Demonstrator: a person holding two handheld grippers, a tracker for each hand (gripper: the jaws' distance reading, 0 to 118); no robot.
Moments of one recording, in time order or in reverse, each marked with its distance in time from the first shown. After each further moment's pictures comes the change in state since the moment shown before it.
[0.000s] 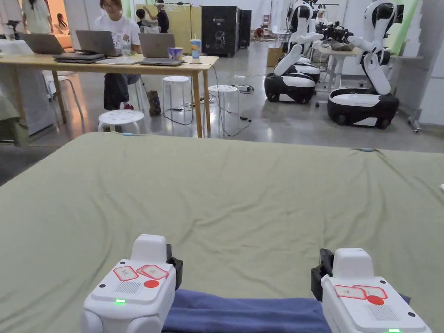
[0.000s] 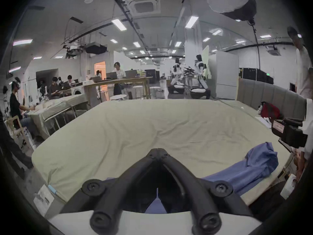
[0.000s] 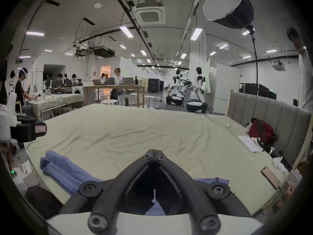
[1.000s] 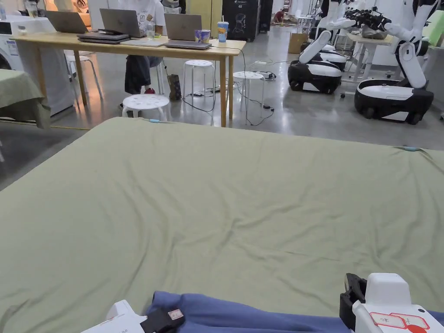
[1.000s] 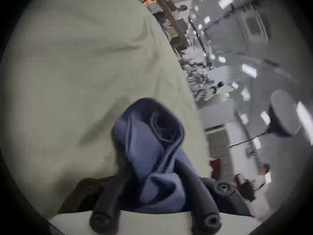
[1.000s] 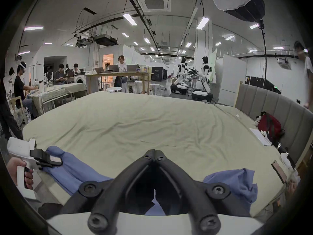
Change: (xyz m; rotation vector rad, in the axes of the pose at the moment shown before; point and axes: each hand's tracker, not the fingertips) left arm -0.175 -0.143 -0.111 -0.419 -0.282 0.959; right arm -0.065 -0.003 -0.042 -0.120 0.023 0.015
